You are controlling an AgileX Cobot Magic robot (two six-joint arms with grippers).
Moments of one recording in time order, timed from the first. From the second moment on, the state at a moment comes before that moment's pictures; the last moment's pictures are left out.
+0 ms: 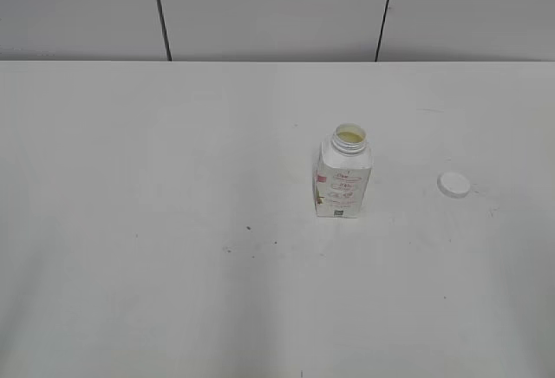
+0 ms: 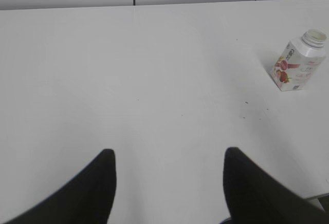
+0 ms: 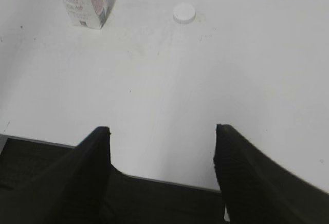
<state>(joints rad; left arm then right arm) -0.05 -0.01 -0.52 -0.11 1.06 0.06 0.08 0.14 -0.51 0.18 1.10 -0.19</state>
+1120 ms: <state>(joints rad) -0.05 -0.01 -0.52 -0.09 1.06 0.06 0.08 -0.01 -0.51 0.14 1.10 -0.17</state>
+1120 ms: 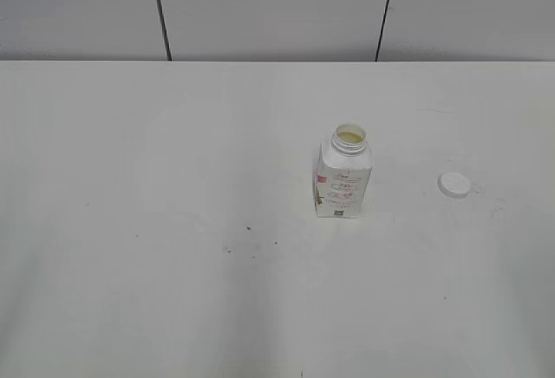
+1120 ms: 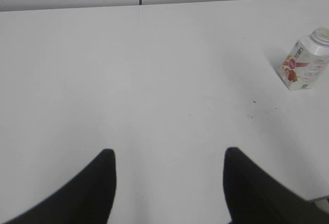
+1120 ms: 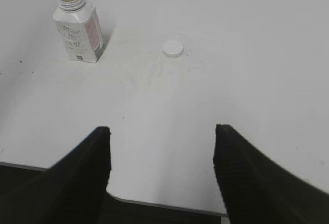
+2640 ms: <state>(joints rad) -0.04 -0.01 -0.52 -0.09 1.06 0.06 0.03 -0.01 -0.51 0.14 1.10 -0.16</state>
